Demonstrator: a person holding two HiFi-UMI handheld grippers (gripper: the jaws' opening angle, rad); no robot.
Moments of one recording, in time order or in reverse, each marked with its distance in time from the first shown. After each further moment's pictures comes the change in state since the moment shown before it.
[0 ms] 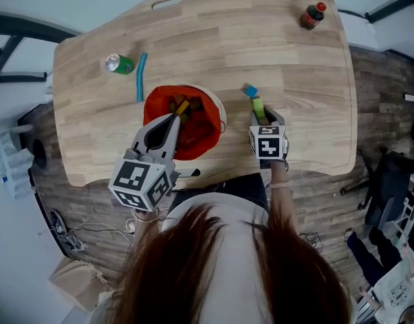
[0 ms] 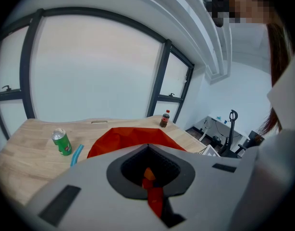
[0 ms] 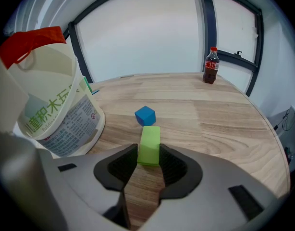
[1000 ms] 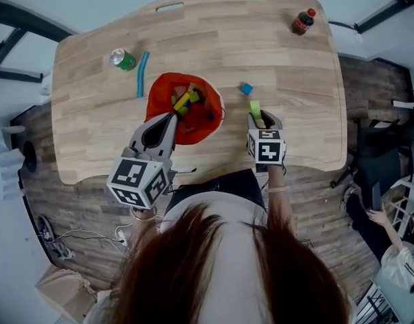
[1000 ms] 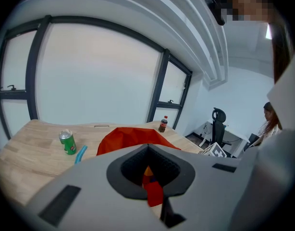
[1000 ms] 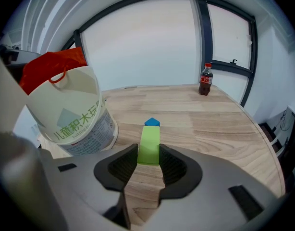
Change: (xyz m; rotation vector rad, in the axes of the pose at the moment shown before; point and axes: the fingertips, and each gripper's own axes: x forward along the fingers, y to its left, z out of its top) left arm -0.040 -0.009 -0.007 -0.005 -0.092 0.005; right arm -0.049 0.013 0.010 0.005 -0.100 -0.005
